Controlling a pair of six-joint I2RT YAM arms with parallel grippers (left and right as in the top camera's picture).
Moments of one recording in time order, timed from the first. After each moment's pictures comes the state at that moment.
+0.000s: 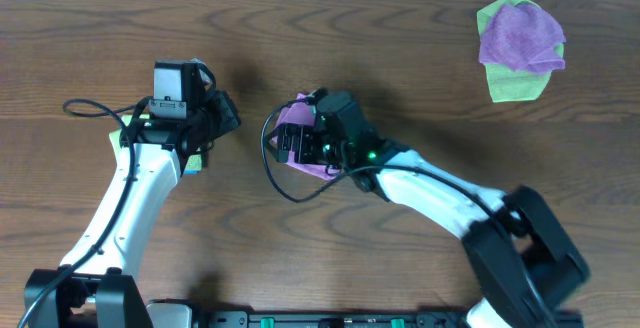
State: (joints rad) left arm -0.08 1.47 1.00 -0.47 0.23 -0.56; right arm 0.67 1.74 1.00 0.02 -0.39 0.80
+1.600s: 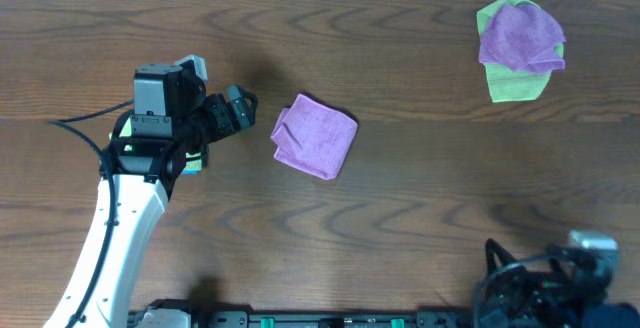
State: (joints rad) left arm -0.08 1.28 1.00 -0.53 0.34 -0.51; right arm 0.50 0.24 1.01 -1.32 0.31 0.54
